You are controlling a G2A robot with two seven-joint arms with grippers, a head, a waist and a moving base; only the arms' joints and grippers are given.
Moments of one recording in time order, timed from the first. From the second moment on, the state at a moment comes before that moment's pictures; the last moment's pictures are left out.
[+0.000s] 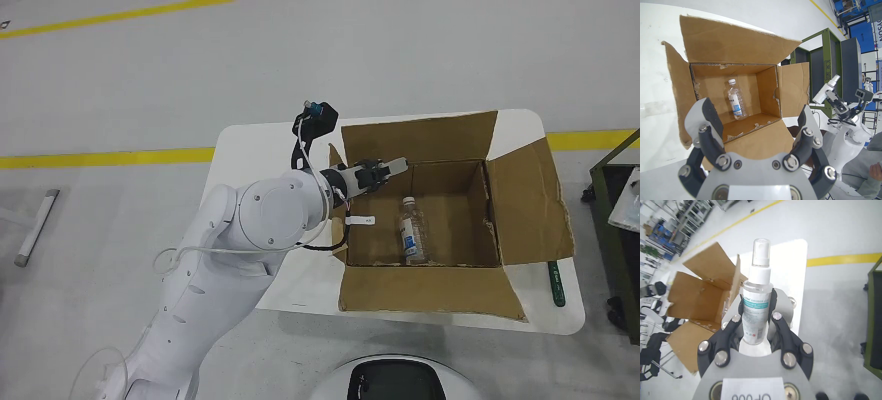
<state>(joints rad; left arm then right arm) 0.48 -1.24 -0.88 -1.83 0.36 0.73 -1.01 -1.60 -1.04 2.35 -2.03 -0.13 -0.18 1.00</state>
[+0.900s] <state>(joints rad) 0.71 -1.18 -1.13 -2.01 0.62 0.86 -0.83 -1.49 -1.00 1.78 -2.25 -0.54 0.04 0.98</state>
